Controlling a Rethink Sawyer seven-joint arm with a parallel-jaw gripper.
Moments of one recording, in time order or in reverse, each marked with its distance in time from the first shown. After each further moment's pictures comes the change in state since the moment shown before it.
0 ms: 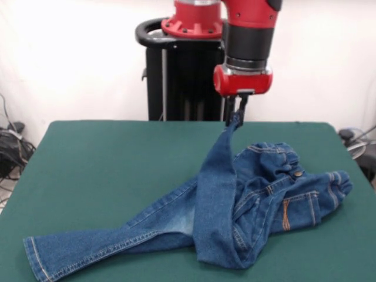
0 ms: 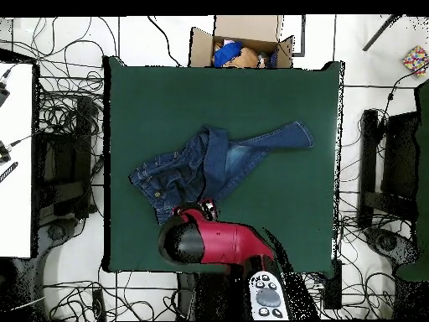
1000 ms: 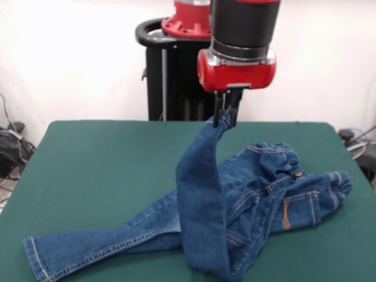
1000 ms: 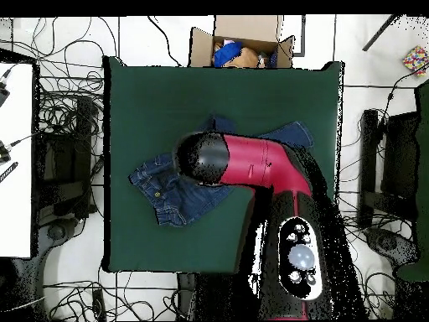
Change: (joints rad) arm -0.032 0.037 0.041 -0.523 0.017 0.604 0.000
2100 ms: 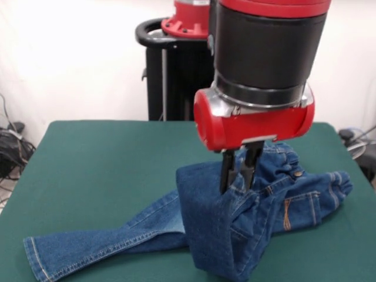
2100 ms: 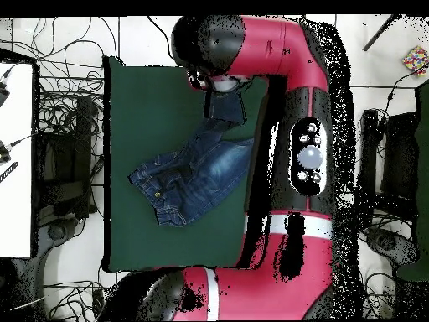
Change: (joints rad) arm -0.022 0.343 0.152 -0.799 -0.094 0.501 -0.045
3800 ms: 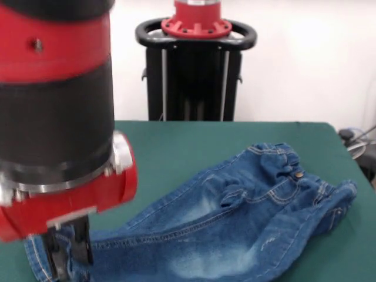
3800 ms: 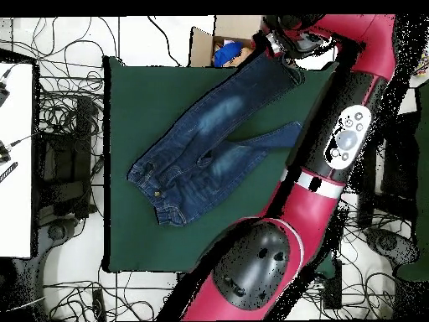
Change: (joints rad) arm -0.233 0.224 0.902 -0.621 -0.893 0.431 -0.454
